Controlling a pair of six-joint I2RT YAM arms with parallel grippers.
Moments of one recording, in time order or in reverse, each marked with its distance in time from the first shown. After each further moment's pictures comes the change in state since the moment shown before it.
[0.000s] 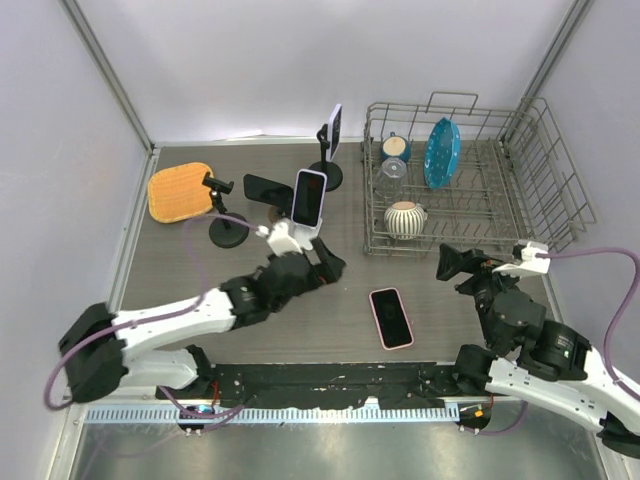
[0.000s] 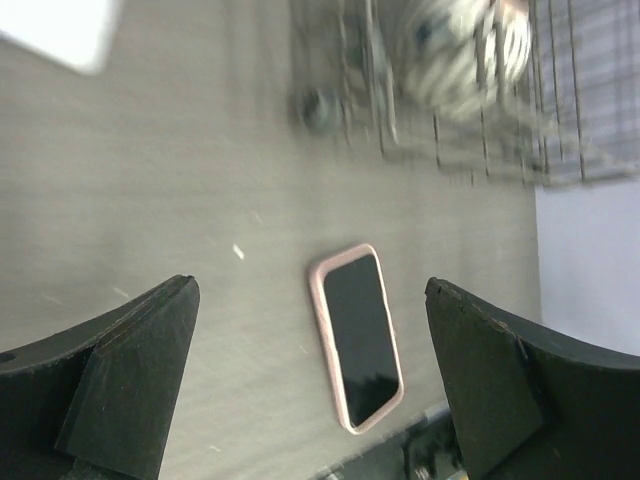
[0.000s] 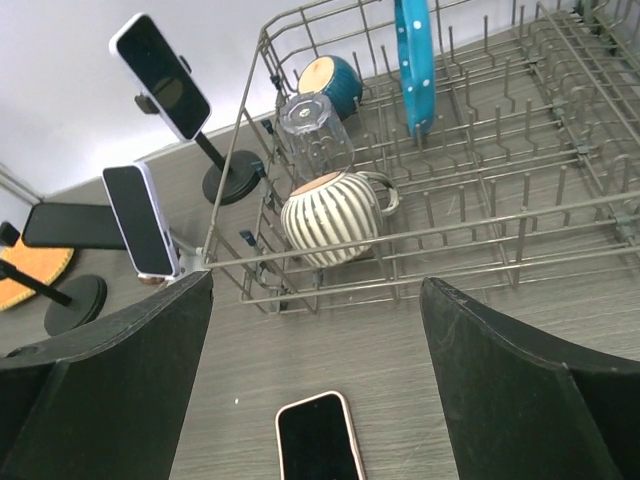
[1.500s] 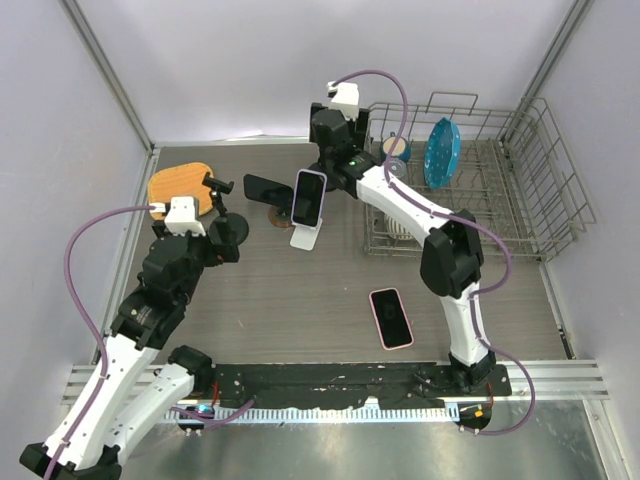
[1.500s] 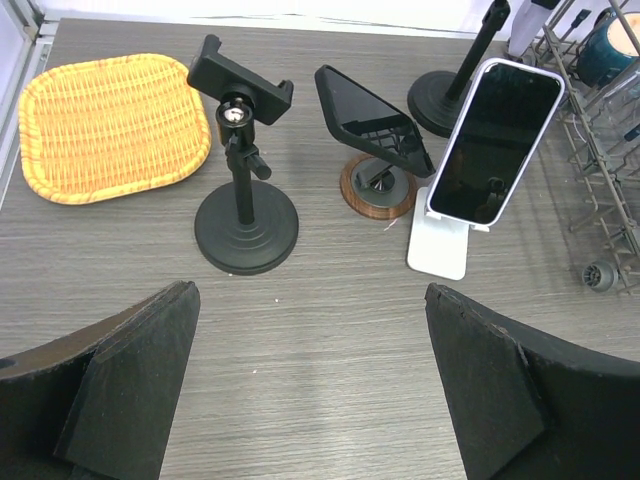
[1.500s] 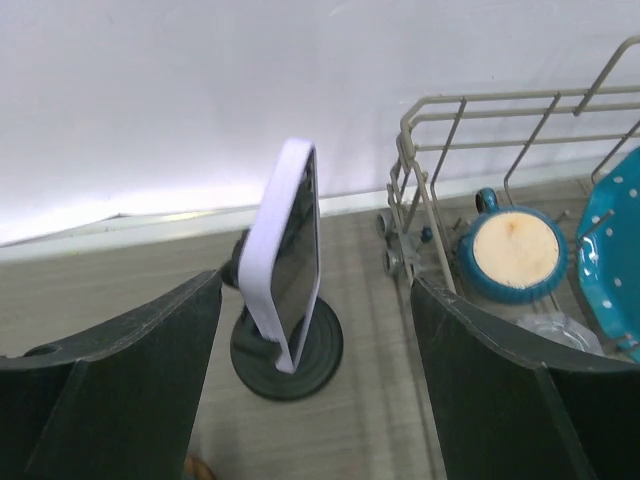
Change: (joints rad) left arm 0.656 -0.664 0.089 -0.472 0.096 0.913; right arm -0.419 1.800 1.233 0.477 -0.314 -0.303
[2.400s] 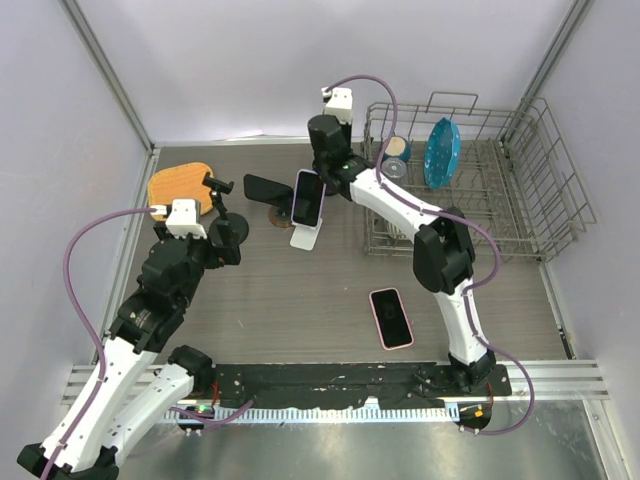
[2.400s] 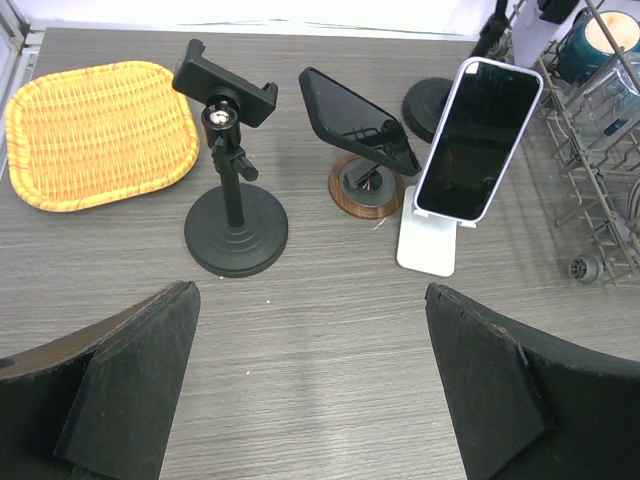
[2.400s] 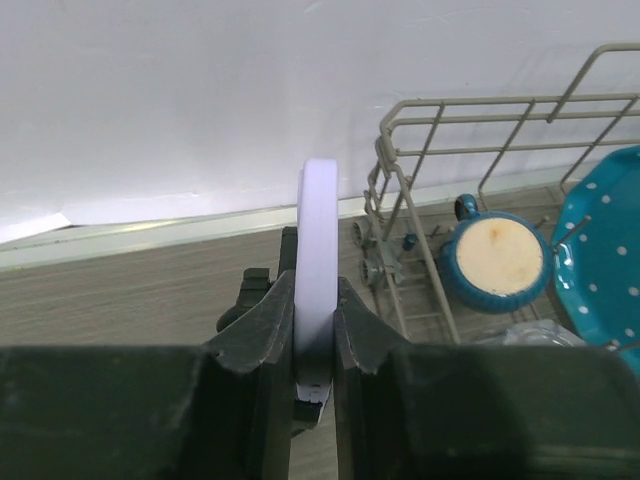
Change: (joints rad) left arm -0.032 -0.019 -0.006 0.002 -0.002 0.005; right arm -0.011 0.131 0.092 0.101 0.085 -0.095
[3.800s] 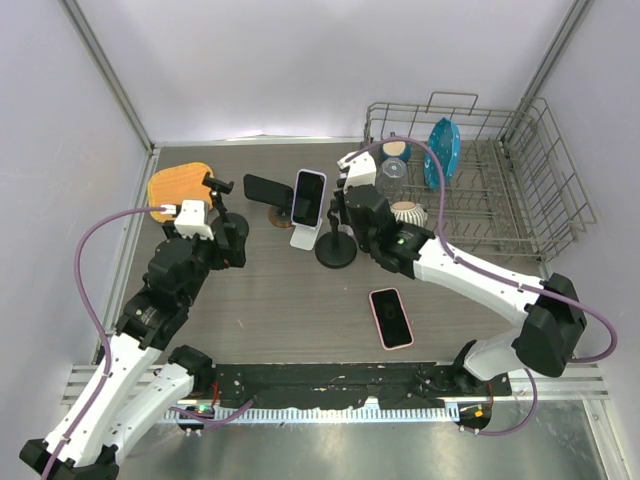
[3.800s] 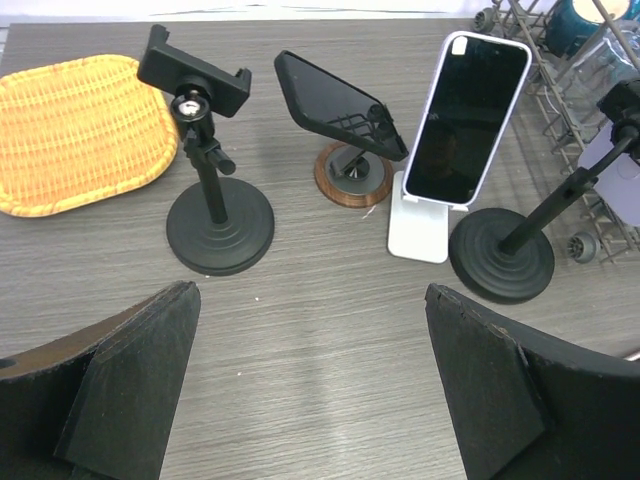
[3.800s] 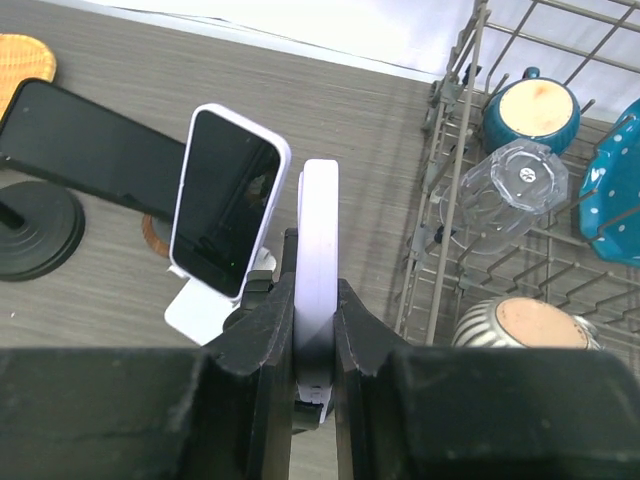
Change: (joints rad) left arm 0.000 0.018 -0.034 0.032 0.045 0.020; right arm 0.196 -0.777 -0.864 -0.034 -0.240 0.014
